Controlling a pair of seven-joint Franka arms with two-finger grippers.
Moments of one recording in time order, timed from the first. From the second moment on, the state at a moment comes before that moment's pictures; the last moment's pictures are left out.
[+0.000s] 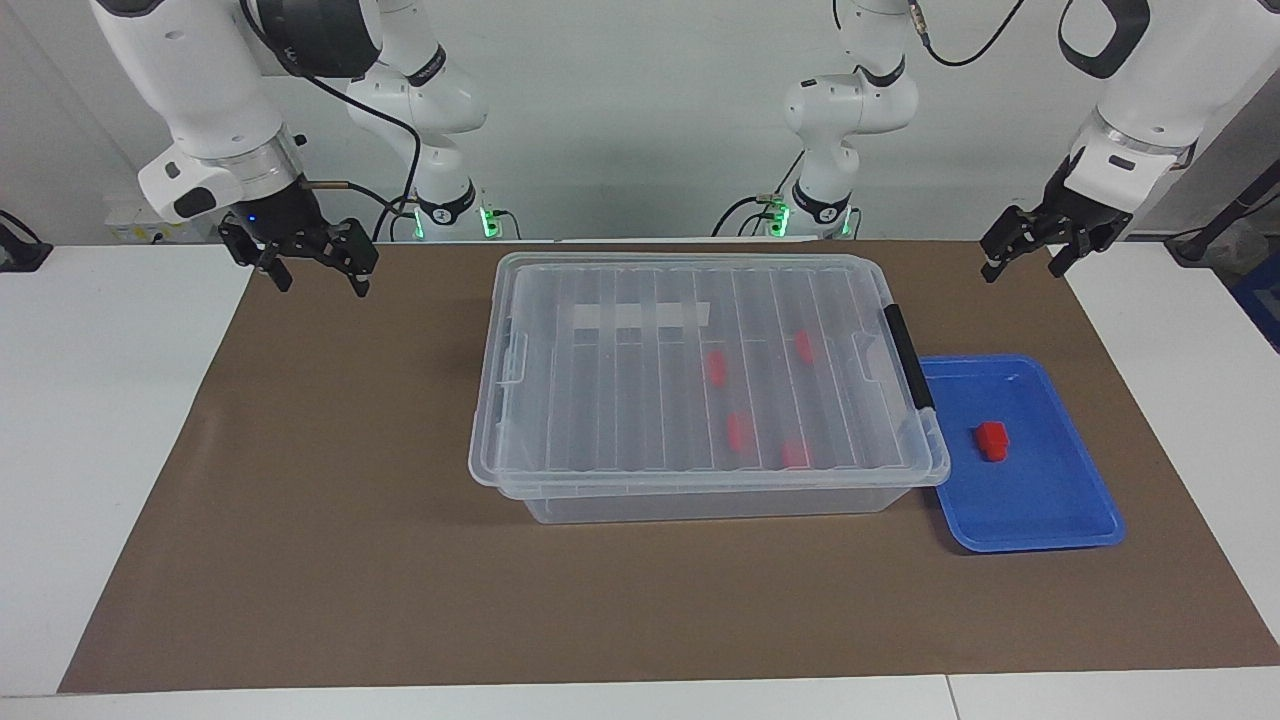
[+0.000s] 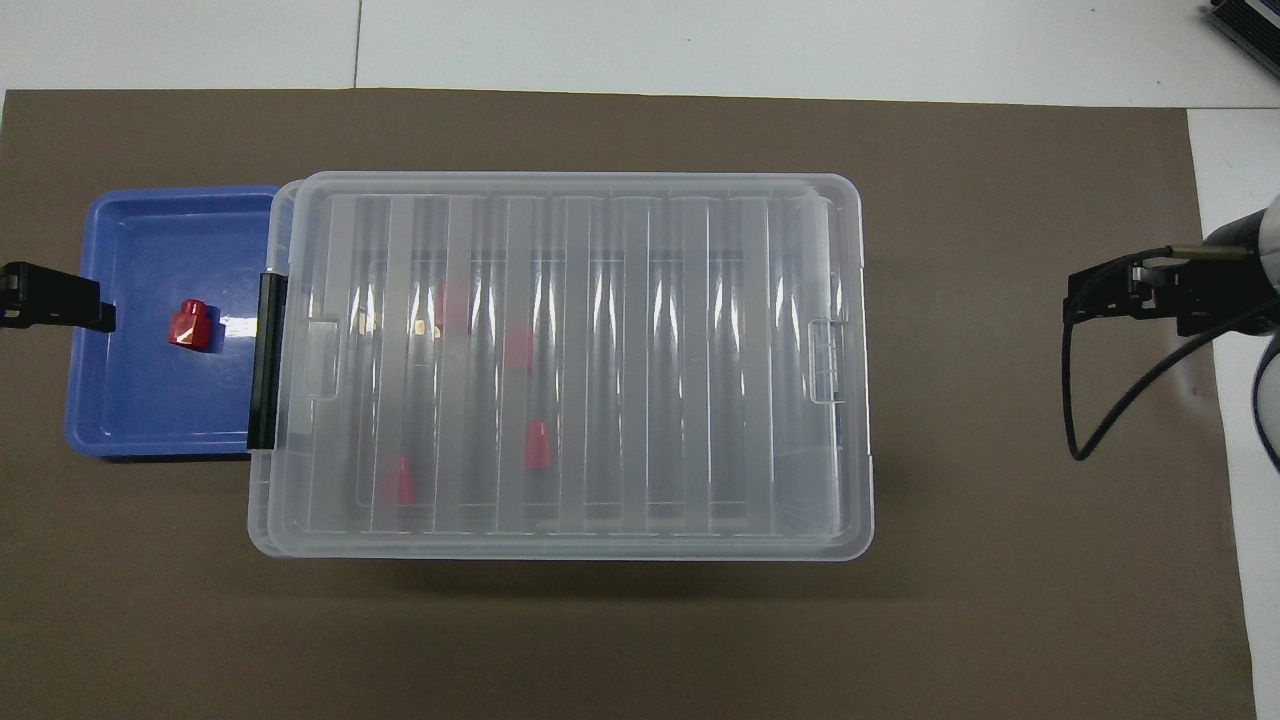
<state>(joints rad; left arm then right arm) 0.00 -0.02 0.02 -1.61 -0.04 1.60 -0.01 0.00 0.02 0.03 -1.57 -0.01 1.59 0.15</state>
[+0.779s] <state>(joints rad) 0.00 -0.02 0.02 -1.61 -0.04 1.60 -0.01 -0.01 0.02 0.04 -1.60 -0.01 1.66 0.16</state>
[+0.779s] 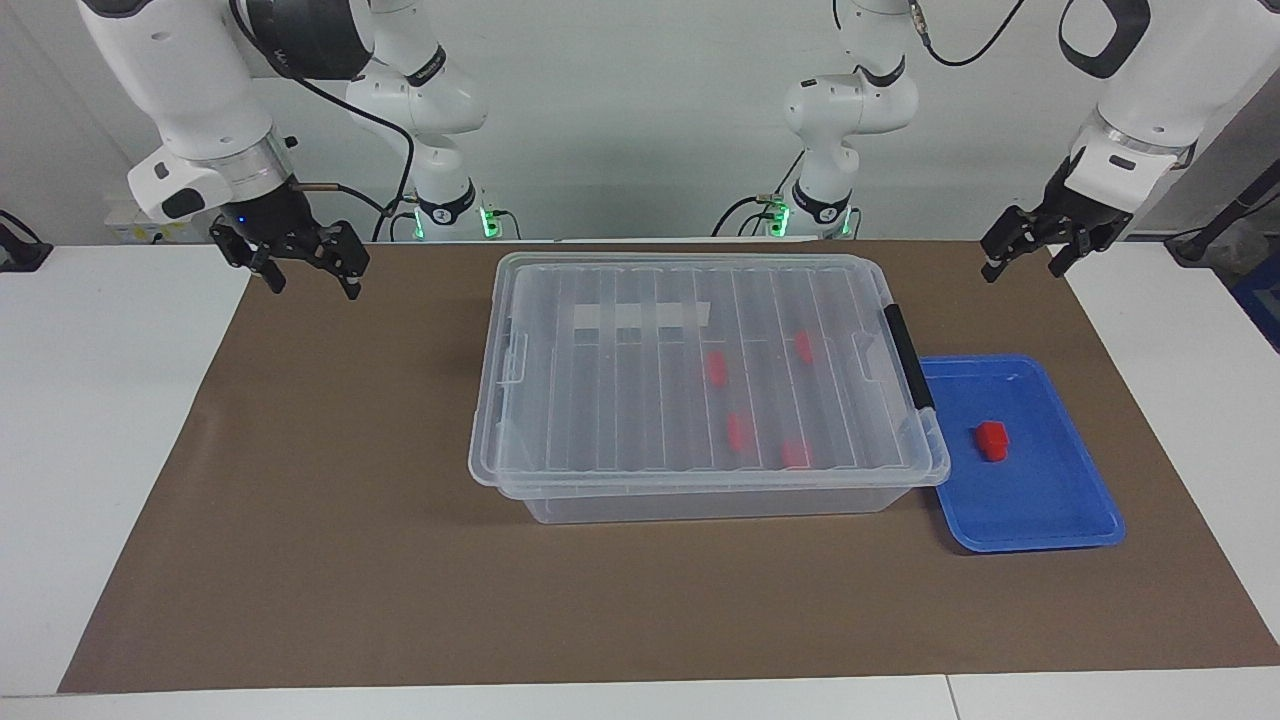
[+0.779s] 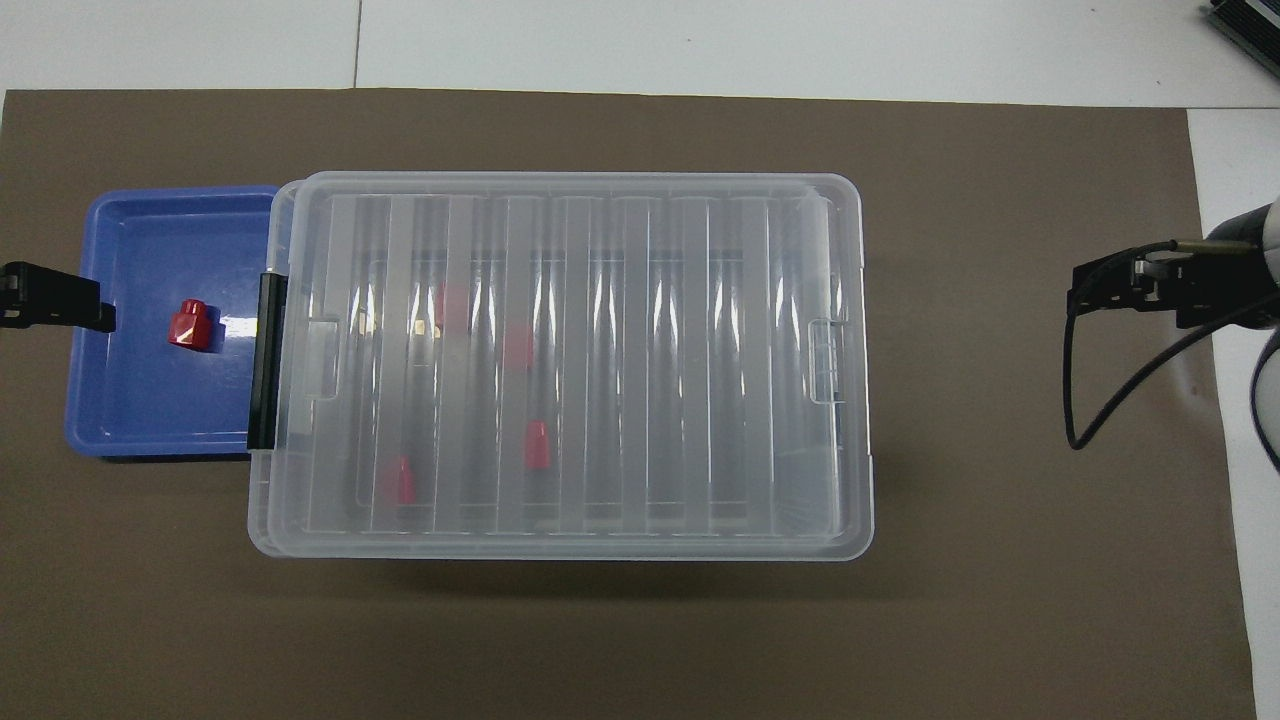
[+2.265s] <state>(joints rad) 0.01 -0.02 0.03 -1.61 -0.04 1.60 -0.01 0.23 0.02 0.04 -1.98 -0.01 2.02 0.39</state>
